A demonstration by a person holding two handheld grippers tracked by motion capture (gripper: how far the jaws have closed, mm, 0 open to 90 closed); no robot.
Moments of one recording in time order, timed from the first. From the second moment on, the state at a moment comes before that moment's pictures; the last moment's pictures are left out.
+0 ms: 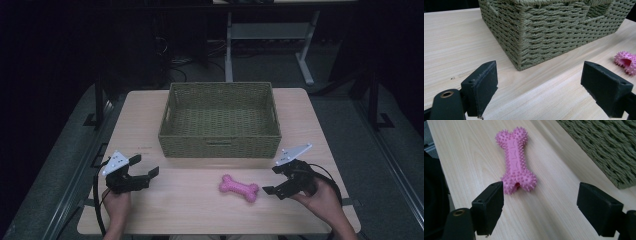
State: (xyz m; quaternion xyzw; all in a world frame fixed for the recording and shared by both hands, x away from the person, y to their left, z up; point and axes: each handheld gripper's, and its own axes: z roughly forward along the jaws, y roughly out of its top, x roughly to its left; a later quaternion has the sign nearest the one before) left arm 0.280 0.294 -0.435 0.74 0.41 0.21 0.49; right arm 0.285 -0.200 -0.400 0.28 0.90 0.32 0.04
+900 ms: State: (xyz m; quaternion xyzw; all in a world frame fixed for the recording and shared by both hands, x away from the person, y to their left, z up) left arm 0.279 0.293 -0.433 0.74 0.40 0.21 0.49; right arm 0.303 -0.139 -0.401 0.21 0.94 0.28 0.01
